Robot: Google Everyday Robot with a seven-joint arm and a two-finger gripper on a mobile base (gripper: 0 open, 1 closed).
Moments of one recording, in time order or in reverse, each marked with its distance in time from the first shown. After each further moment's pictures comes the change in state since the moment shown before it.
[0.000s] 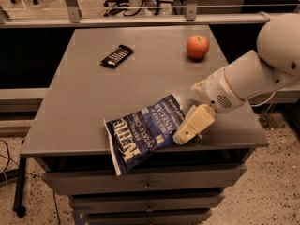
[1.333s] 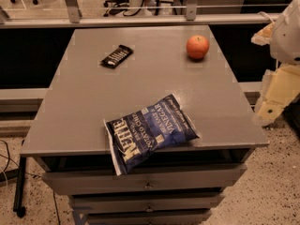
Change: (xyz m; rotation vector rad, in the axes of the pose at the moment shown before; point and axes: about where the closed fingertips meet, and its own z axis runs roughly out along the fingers) arm 0.010 0.003 -0.181 0.258 0.413 -0.237
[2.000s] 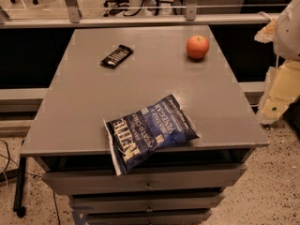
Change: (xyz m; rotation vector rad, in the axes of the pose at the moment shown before) arm 0.003 -0.001 -0.007 -0.001 0.025 0.005
